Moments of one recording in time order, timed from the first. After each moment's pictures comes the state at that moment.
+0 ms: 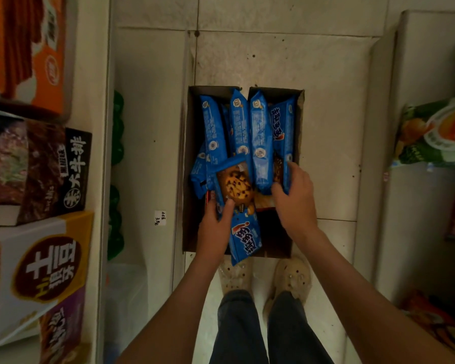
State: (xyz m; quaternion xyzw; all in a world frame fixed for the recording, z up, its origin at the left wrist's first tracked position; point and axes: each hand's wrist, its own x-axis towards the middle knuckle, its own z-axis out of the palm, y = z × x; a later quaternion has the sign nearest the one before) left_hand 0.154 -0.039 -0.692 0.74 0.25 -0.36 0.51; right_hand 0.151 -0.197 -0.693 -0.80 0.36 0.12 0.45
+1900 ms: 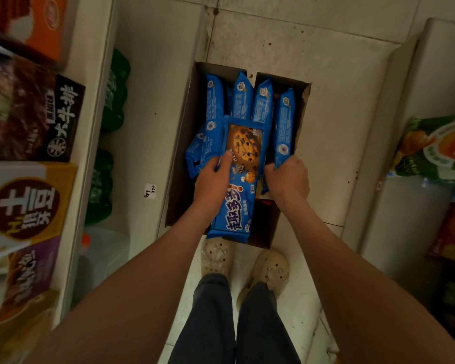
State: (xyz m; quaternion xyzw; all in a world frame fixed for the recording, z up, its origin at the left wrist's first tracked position) left_hand 0.191 -0.084 -0.685 0.72 0.32 -0.33 0.52; right_hand 0.178 -0.219 -0.716 -0.84 0.40 0.22 0.28
